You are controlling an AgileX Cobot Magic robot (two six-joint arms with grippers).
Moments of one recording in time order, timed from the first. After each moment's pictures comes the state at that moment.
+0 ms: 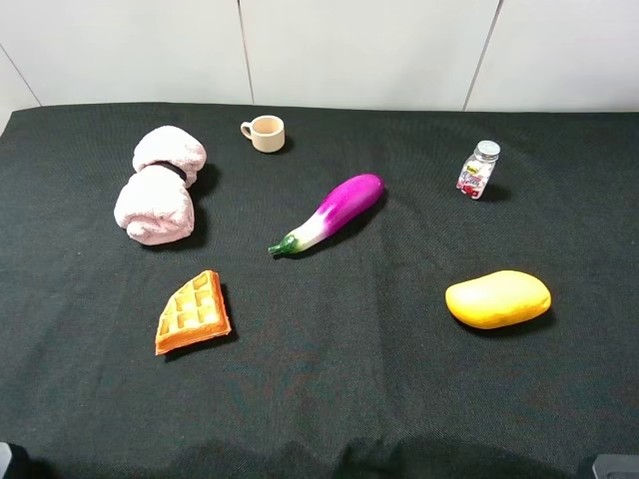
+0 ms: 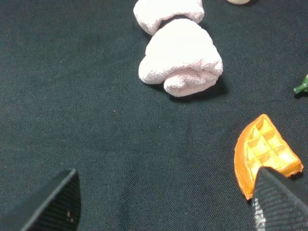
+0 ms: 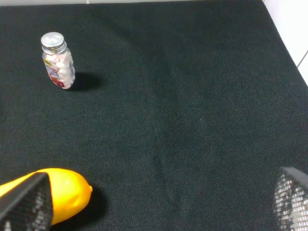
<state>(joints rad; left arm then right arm) -0.01 0.00 -0.49 -0.06 1.06 0.07 -0.07 0.13 -0.50 -0.07 1.02 0.04</state>
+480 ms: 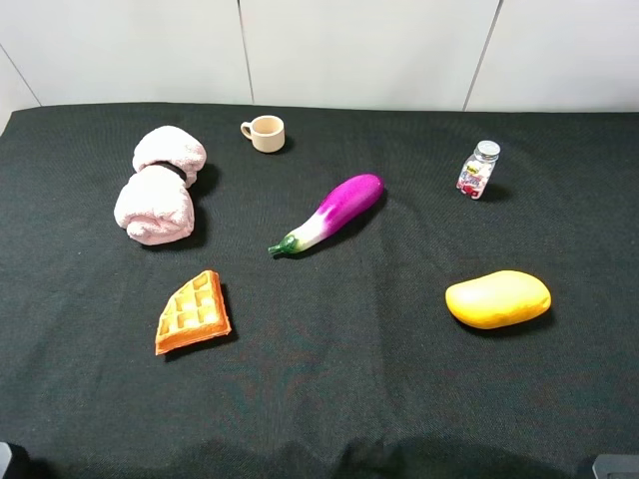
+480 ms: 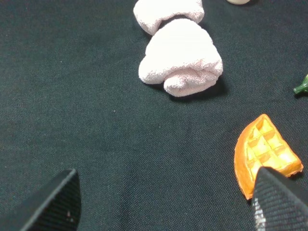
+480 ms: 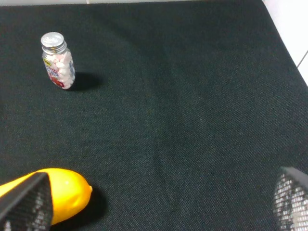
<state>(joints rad) -0.01 0.00 -0.49 -0.06 1.06 0.07 -0.07 0.13 -0.50 -0.07 1.02 0.04</state>
